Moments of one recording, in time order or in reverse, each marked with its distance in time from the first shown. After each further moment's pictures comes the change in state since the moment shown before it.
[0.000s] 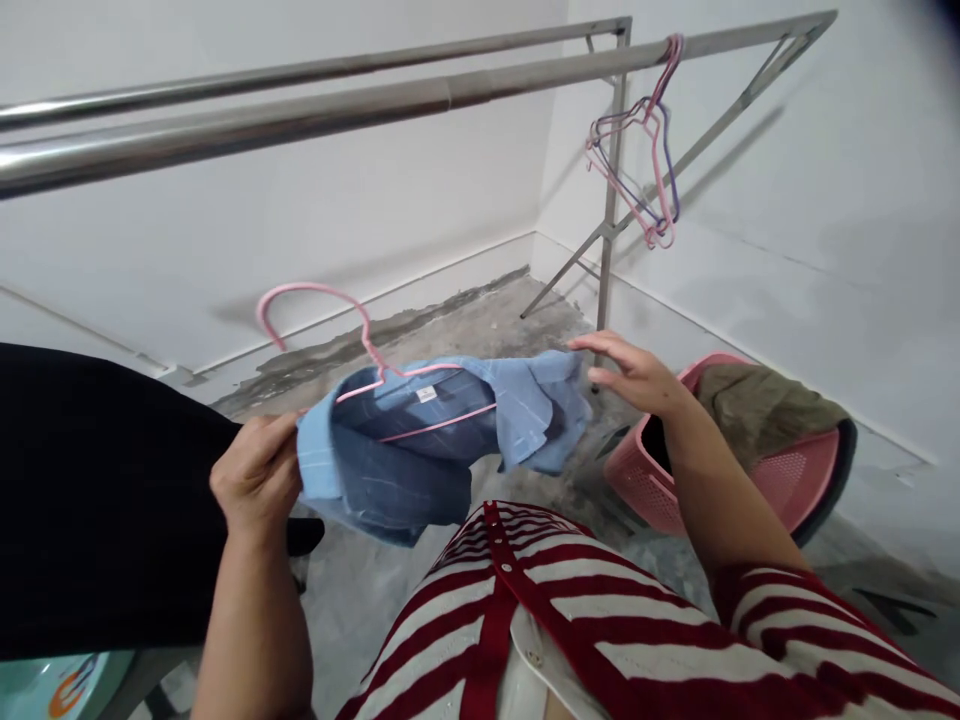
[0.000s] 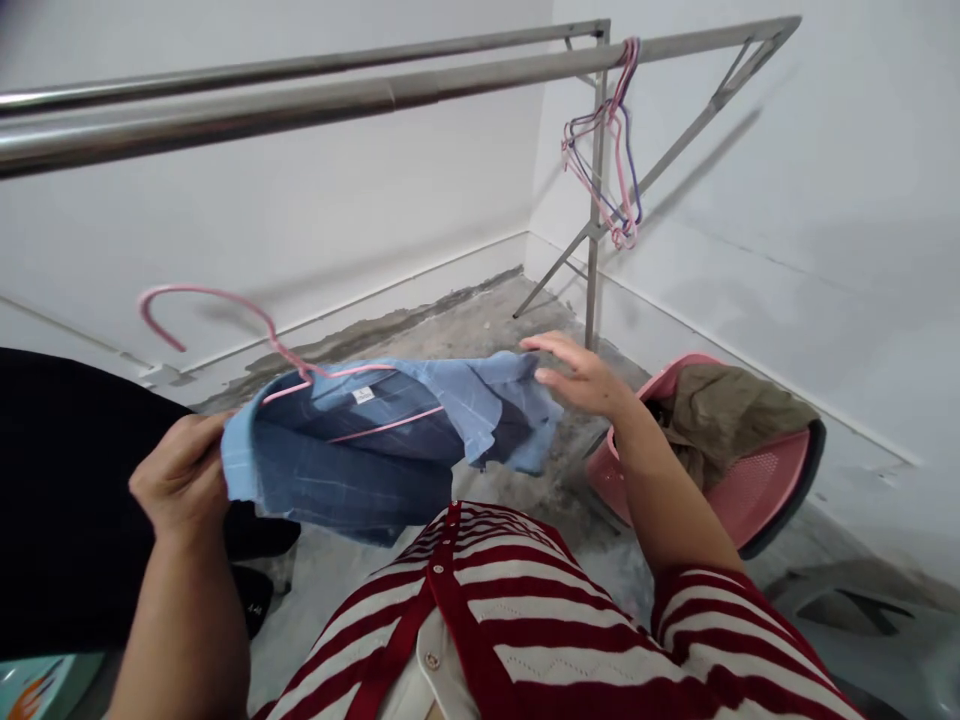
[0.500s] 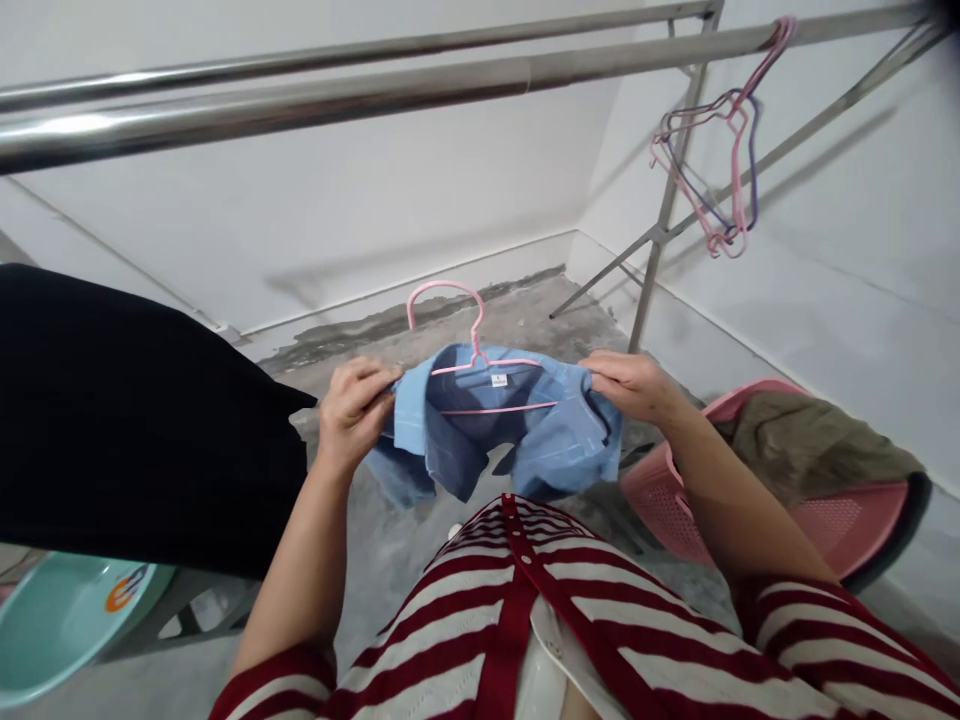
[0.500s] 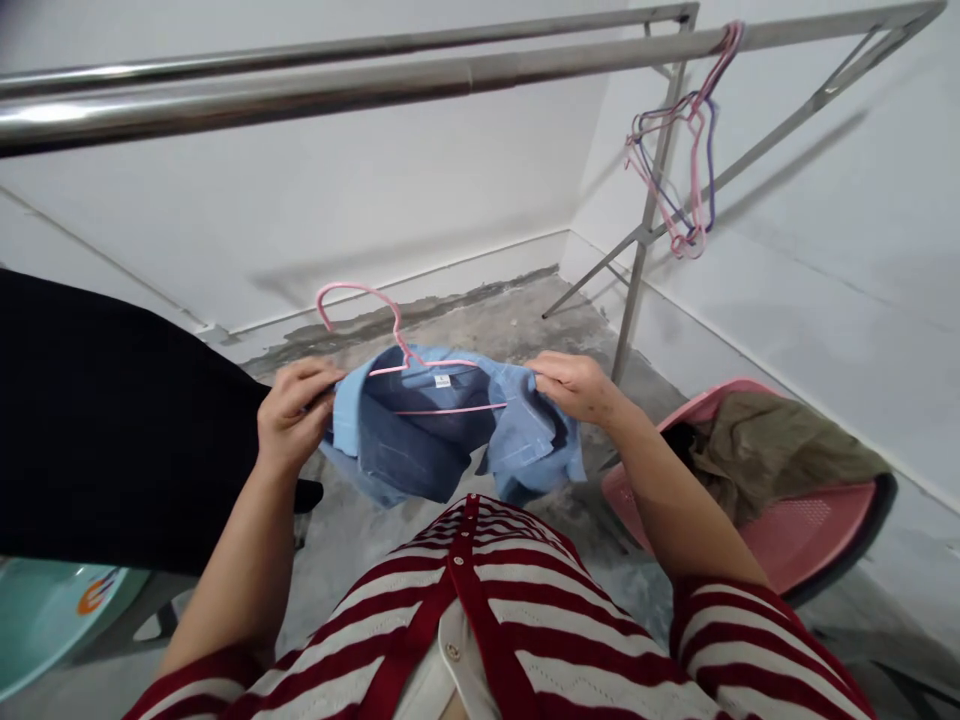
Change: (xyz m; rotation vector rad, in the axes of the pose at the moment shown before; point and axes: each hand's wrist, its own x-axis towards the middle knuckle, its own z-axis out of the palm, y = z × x) left_hand -0.001 -0.008 0.024 0.025 -0.146 0.009; right_hand 0.030 -0.029 0.031 -0.135 -0.174 -0.209
